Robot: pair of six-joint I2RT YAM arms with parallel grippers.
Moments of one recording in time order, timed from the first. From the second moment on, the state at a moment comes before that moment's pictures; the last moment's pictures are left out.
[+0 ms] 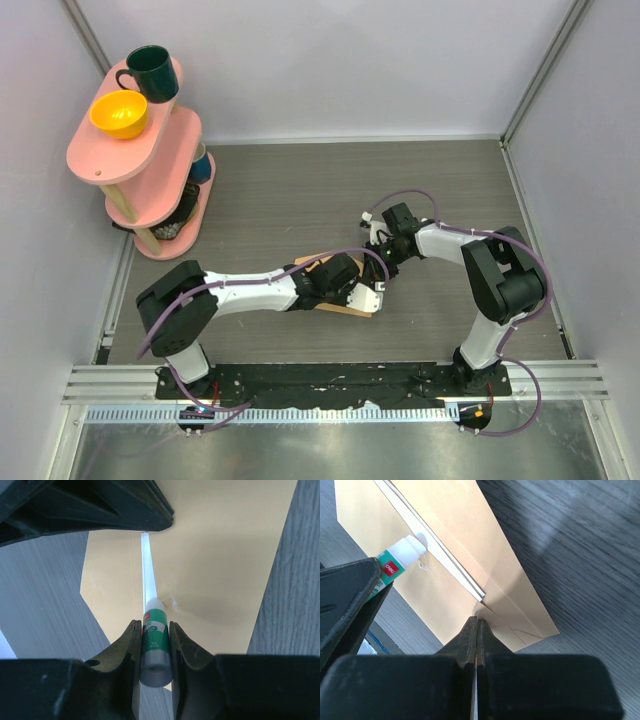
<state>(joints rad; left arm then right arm) -1.07 1.69 0.97 -0.22 -0.15 0.82 0.42 1.75 0.92 -0.39 -0.60 0.15</state>
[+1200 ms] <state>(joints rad) -0.62 1.61 1.27 -0.63 0.59 0.27 0.42 1.71 0.92 -0.44 -0.65 0.10</state>
